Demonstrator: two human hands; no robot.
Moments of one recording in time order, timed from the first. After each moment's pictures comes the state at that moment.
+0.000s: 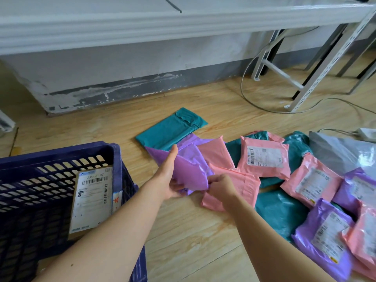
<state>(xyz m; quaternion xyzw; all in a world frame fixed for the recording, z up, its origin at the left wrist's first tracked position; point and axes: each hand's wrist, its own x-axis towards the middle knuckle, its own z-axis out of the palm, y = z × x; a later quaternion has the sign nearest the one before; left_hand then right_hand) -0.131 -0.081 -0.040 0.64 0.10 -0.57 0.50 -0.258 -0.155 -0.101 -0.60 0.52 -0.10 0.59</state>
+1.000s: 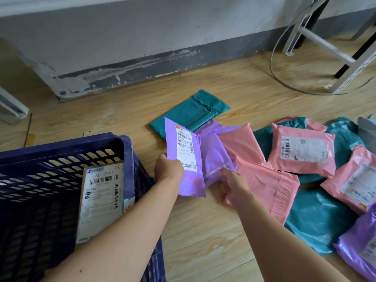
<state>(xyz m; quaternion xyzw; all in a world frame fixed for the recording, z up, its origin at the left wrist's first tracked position) -0.089 -0.088 -0.094 0.86 0.00 -0.30 0.42 -0.211 -0.169 -0.163 -0.31 0.64 -0.18 0.68</state>
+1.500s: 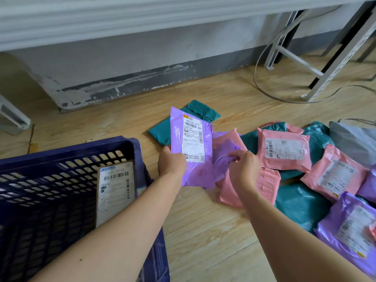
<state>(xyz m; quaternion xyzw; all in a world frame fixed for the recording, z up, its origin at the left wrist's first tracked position) -0.106 -0.071 -0.038 0.83 -0.06 -0.30 0.47 -0.228 -0.160 -0.085 -0.72 0.59 -0.27 0.24</state>
